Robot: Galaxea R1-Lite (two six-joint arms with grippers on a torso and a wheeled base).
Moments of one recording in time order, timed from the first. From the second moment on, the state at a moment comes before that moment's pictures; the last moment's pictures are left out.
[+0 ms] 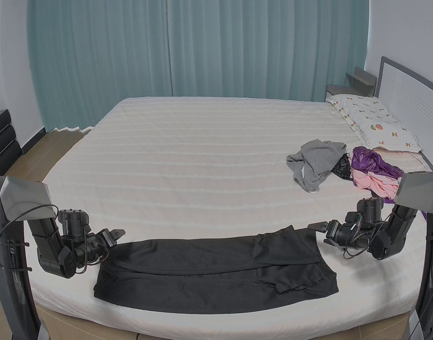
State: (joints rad) left arm 0.05 2.34 -0.54 -1.16 -0.12 -0.56; right arm 0.03 2.37 -0.68 -1.02 0.42 0.61
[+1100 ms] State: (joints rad) left arm 0.10 2.39 -0.54 -1.17 -0.07 -0.60; right arm 0.06 2.42 -0.76 -1.02 0.37 0.61
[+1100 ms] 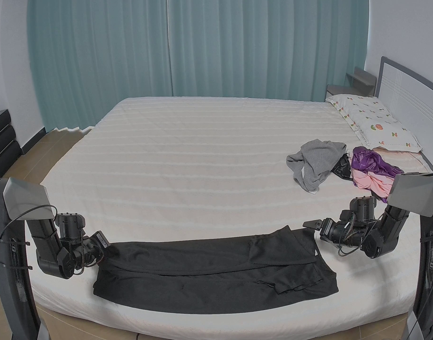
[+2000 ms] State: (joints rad) left arm 0.09 2.39 -0.56 -1.17 -0.07 -0.65; right arm 0.05 2.48 -0.87 -1.02 0.32 0.71
